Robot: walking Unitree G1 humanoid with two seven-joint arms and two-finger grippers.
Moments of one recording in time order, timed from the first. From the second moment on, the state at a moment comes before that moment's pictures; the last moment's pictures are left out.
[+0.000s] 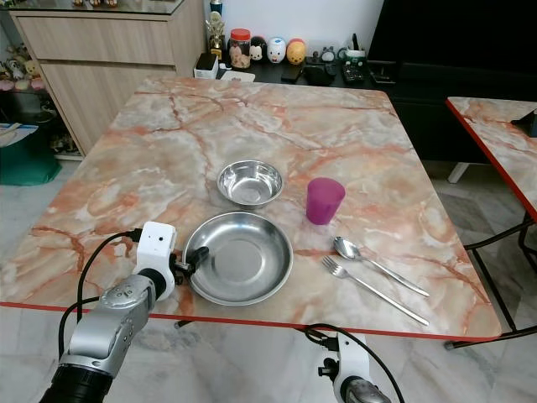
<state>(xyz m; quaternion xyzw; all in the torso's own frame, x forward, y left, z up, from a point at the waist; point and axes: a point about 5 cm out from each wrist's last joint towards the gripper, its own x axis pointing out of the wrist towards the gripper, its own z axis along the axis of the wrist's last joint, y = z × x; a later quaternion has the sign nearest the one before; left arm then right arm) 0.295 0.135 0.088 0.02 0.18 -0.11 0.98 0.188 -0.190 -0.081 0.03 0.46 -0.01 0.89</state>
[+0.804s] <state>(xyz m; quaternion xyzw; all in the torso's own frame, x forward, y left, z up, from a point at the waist) 0.294 0.132 0.088 0.03 0.18 -0.13 0.97 0.188 -0.189 -0.081 0.02 0.46 0.00 0.89</state>
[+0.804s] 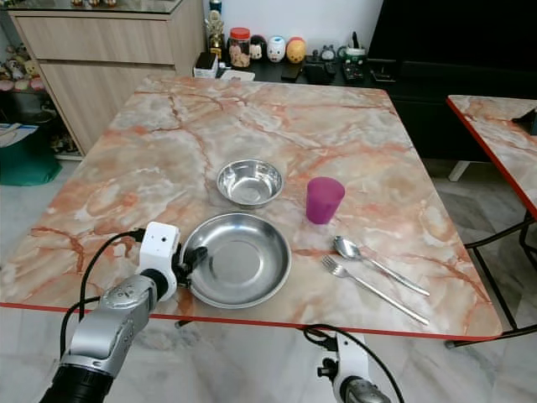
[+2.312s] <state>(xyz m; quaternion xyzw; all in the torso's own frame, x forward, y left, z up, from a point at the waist) 0.280 0.138 0.080 -0.13 0.15 -0.12 0.97 0.188 -0.191 -0.081 0.02 0.46 0.00 0.89</state>
